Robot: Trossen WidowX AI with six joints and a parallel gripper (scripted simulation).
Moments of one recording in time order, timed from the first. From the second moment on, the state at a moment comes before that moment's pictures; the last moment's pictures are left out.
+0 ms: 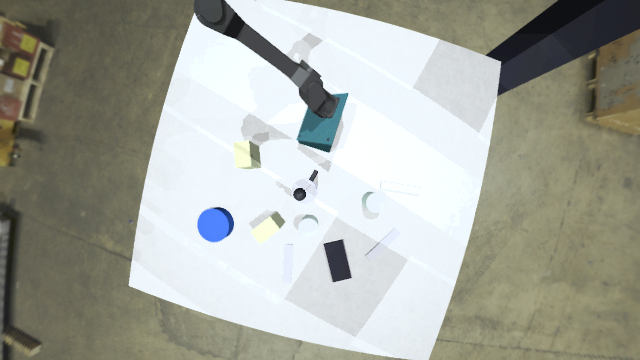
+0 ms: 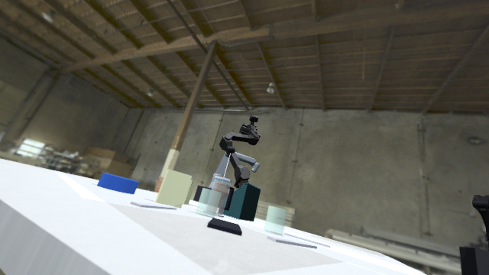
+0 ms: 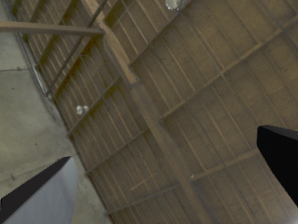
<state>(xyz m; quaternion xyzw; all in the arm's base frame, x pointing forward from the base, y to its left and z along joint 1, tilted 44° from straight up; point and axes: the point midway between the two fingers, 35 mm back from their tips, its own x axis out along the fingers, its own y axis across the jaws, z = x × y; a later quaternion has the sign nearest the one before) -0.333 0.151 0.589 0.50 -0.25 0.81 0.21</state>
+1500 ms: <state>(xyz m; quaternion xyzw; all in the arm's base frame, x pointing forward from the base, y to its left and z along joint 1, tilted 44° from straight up) -0.019 0.426 0.237 -0.10 0.17 0.52 0.83</state>
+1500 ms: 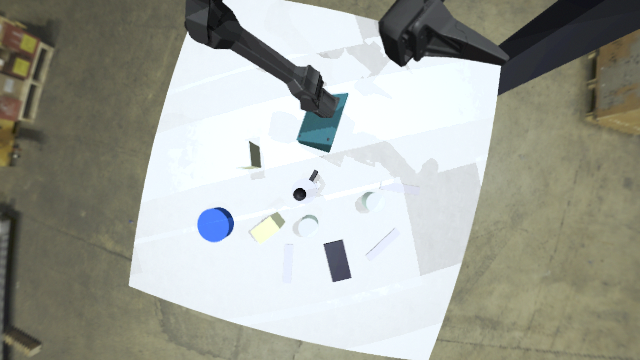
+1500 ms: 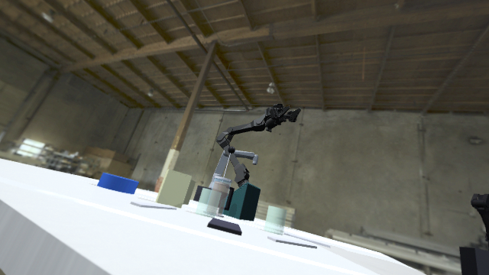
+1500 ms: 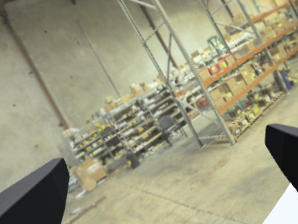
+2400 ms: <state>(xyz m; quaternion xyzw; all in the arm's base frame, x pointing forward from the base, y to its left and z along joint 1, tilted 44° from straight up) 0.188 0.179 0.153 -0.37 0.23 -0.04 0.90</state>
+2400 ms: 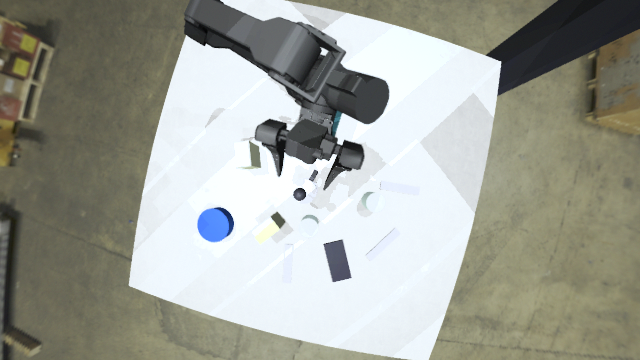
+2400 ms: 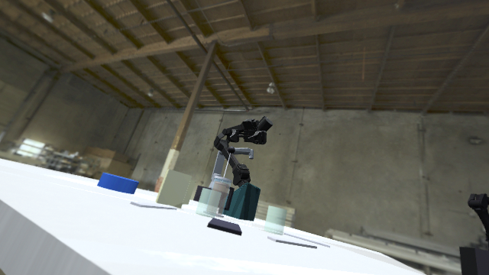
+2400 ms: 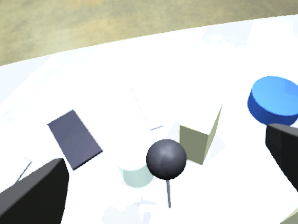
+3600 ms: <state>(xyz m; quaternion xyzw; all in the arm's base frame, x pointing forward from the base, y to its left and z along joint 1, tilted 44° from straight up) 0.227 0.140 0.109 -0.37 0.23 -0.04 0.90</state>
